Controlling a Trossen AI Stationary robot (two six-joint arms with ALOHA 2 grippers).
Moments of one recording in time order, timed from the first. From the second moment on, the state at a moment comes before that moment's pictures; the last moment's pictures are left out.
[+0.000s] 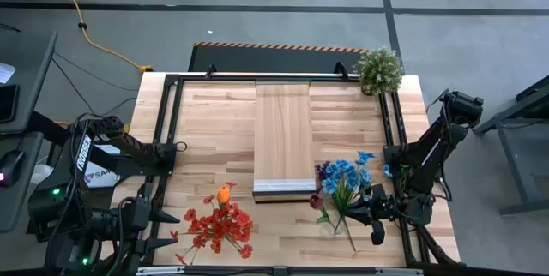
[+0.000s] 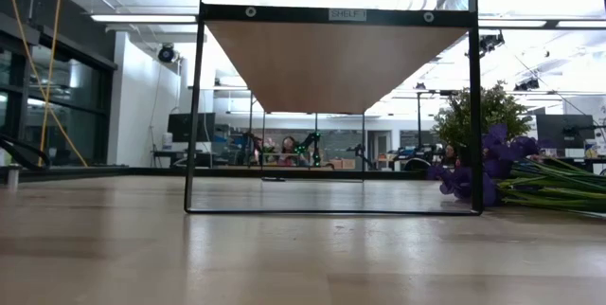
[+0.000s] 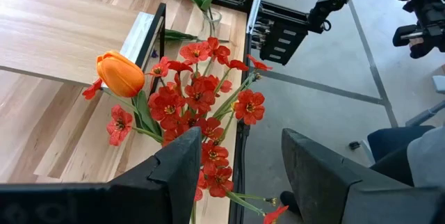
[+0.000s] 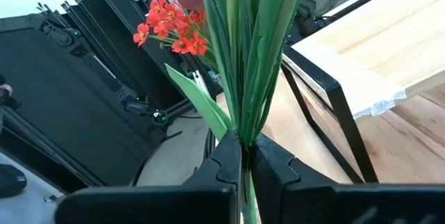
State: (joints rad) left arm -1.27 1.59 2.02 -1.49 -0.88 -1.28; right arm 1.08 1.27 0.48 0.65 1.01 0.72
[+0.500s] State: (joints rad) left arm -1.27 1.59 2.02 -1.49 -0.88 -1.28; right arm 1.08 1.27 0.48 0.65 1.01 0.74
